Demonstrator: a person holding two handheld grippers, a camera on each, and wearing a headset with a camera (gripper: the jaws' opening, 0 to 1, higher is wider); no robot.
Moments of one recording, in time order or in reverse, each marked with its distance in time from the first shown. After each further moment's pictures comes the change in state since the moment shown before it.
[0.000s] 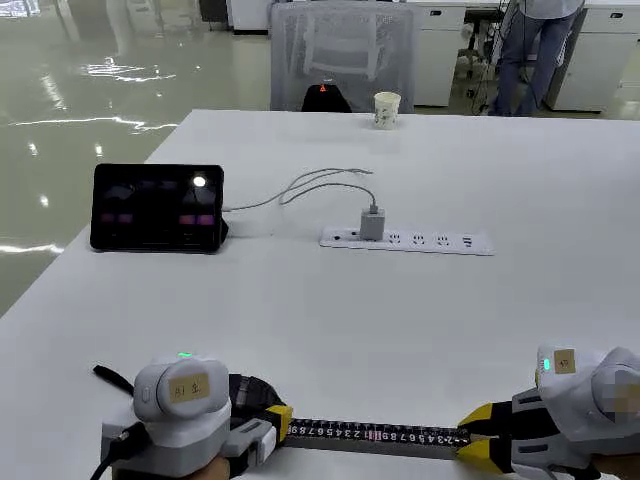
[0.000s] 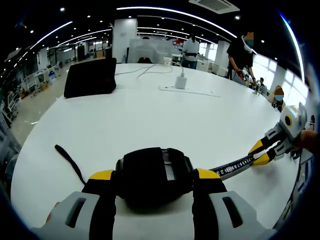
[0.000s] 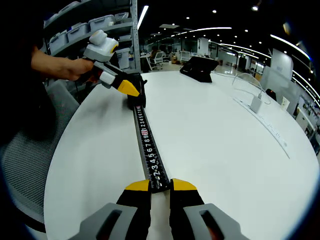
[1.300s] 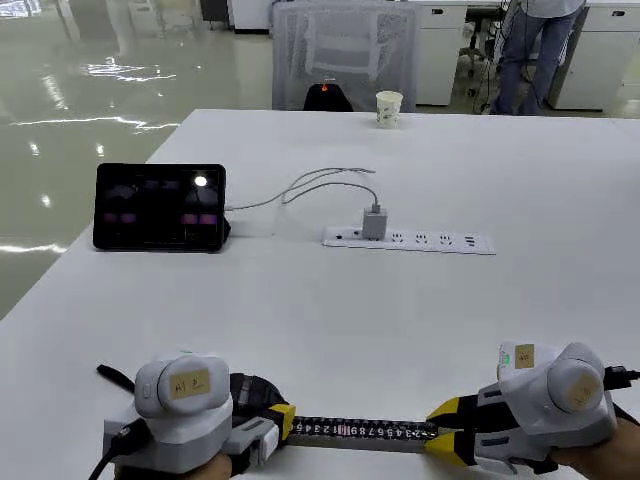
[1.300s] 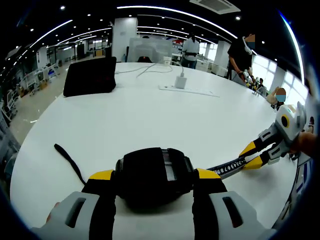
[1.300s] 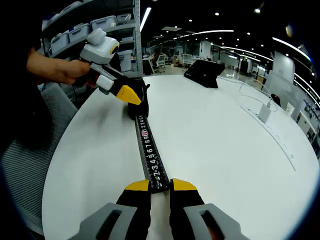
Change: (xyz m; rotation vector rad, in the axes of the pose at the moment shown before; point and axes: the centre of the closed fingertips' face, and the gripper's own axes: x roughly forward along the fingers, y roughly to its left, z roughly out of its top) left arm 0.000 0.001 -0.001 -0.010 0.009 -0.011; right arm 0.027 0.006 0.025 -0.017 -0.027 0.012
